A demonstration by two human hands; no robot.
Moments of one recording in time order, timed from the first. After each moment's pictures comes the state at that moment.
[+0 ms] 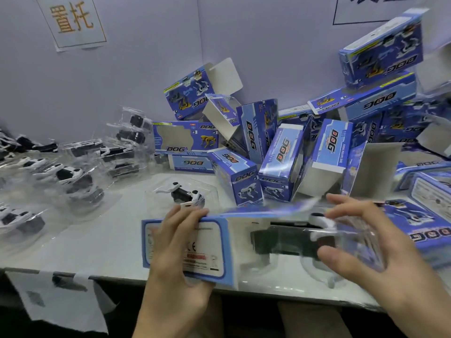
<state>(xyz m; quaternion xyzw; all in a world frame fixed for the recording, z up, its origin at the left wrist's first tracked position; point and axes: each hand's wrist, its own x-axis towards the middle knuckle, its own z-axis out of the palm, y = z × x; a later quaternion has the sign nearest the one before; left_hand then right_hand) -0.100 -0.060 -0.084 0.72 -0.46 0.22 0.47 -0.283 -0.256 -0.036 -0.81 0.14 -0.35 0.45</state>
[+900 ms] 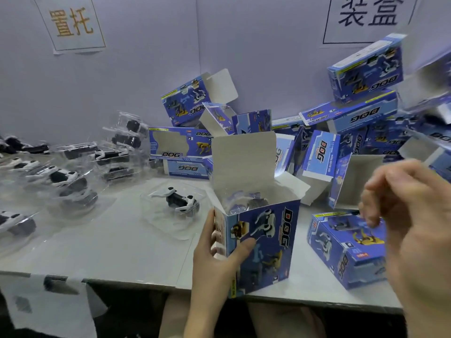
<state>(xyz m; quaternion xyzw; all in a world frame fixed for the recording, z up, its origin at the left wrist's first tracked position) -0.112 -0.128 -0.103 0.60 -0.26 -0.09 0.75 -0.269 -0.261 0.012 -0.65 0.03 -0.57 0.50</state>
